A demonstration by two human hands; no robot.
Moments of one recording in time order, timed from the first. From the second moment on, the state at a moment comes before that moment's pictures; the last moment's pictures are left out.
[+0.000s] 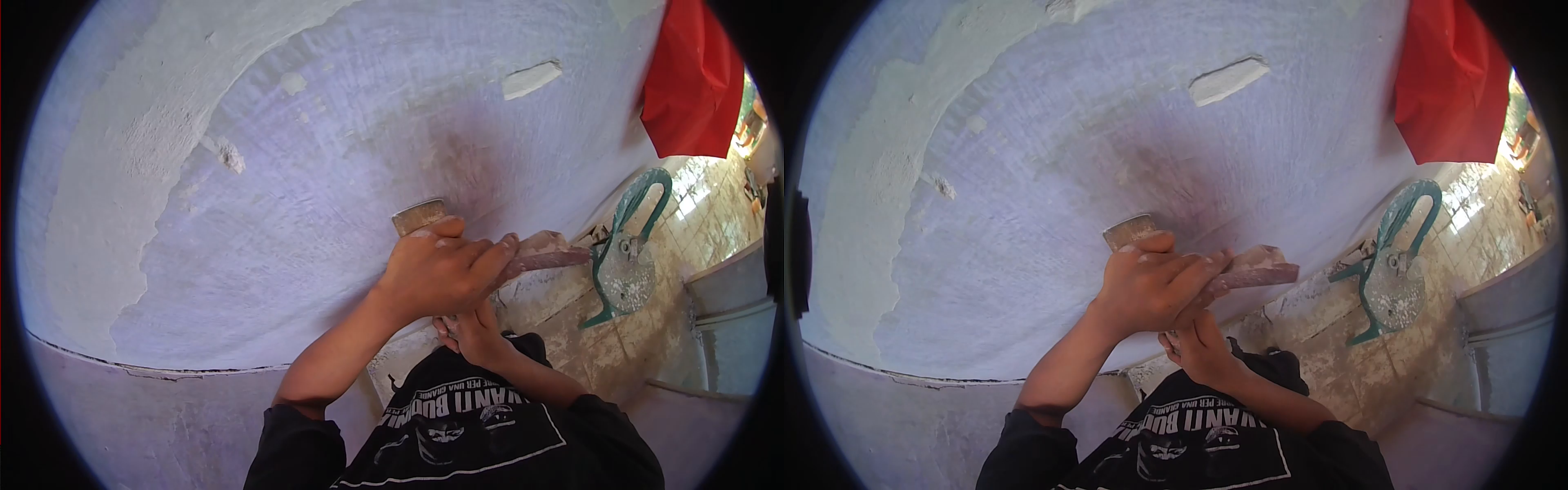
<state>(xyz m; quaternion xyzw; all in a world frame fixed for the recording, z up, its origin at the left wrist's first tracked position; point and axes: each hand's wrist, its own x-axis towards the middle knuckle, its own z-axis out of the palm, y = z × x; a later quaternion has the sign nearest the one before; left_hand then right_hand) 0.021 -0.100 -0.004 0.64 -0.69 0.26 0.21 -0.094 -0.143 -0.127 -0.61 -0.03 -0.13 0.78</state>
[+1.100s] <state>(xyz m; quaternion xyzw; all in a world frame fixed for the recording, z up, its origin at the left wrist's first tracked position) 0.016 -0.092 0.000 0.65 -0.68 0.27 0.22 -0.099 -0.140 -0.096 -0.49 0.05 -0.03 0.87</state>
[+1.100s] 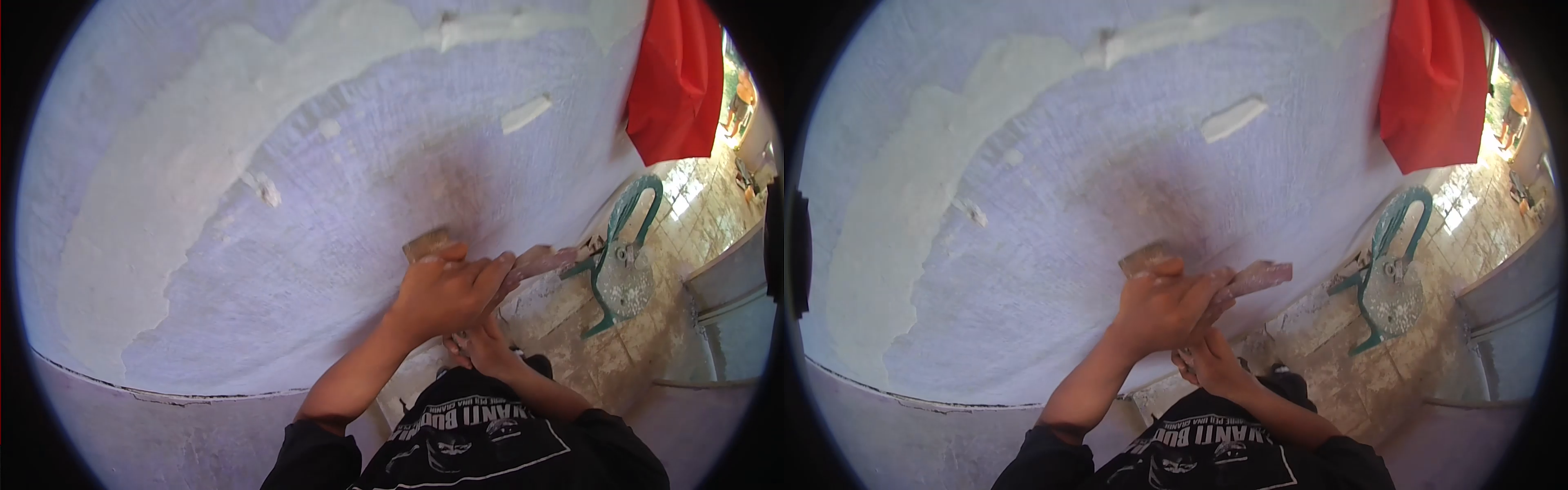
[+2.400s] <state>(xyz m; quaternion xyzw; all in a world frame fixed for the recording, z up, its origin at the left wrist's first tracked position) 0.017 -0.094 0.018 0.66 -0.64 0.29 0.27 -0.096 -0.144 -0.068 -0.51 0.04 -0.05 0.86</state>
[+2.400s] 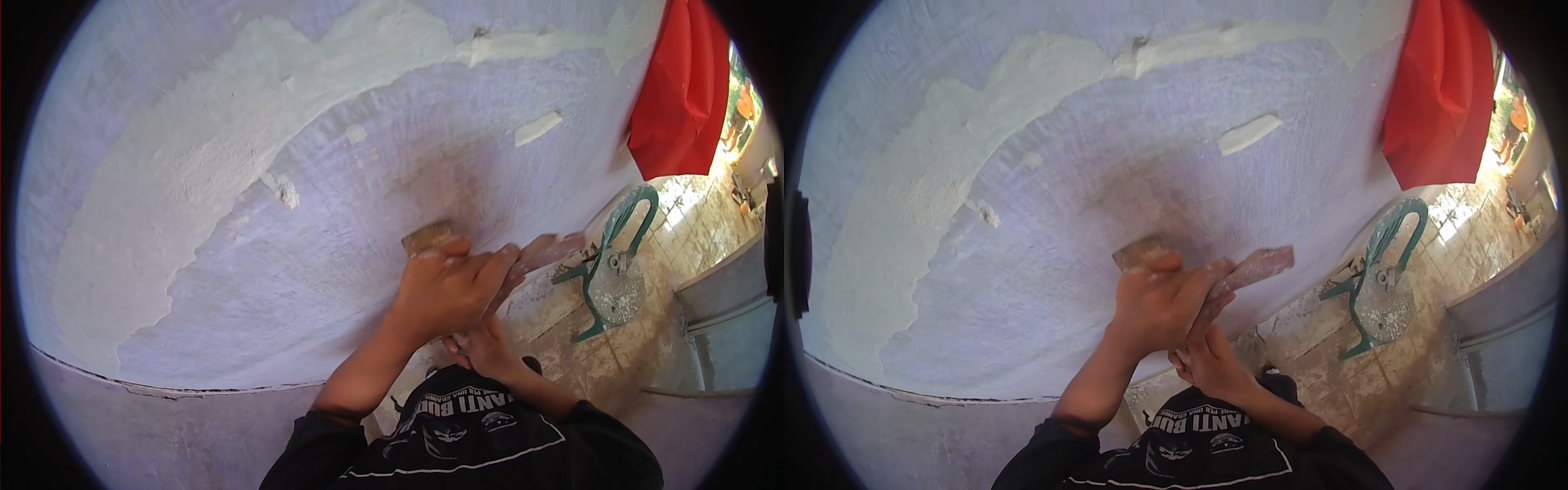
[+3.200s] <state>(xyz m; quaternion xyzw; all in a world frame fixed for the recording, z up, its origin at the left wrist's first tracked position) 0.021 -0.092 0.045 0.65 -0.66 0.27 0.25 -0.090 -0.133 -0.063 -0.47 0.03 -0.07 0.88</state>
